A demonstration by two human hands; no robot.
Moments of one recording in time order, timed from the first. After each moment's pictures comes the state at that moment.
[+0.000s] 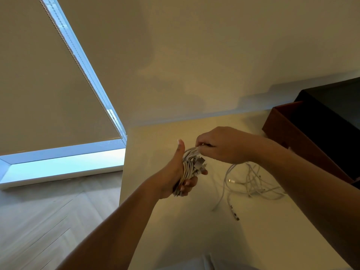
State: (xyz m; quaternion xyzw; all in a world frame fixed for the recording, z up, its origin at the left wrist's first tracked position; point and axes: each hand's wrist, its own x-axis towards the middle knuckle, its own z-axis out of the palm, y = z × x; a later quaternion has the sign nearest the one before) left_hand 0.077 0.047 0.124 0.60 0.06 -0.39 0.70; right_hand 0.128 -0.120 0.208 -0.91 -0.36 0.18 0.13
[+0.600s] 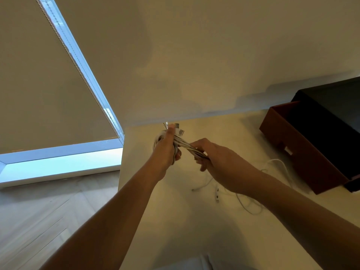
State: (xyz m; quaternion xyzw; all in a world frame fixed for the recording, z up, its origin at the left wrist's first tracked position) left_hand 0.103 0.042 0.149 0.68 0.21 -0.03 0.70; right_hand 0.085 -0.123 0.169 -0.91 -0.29 0.10 0.28
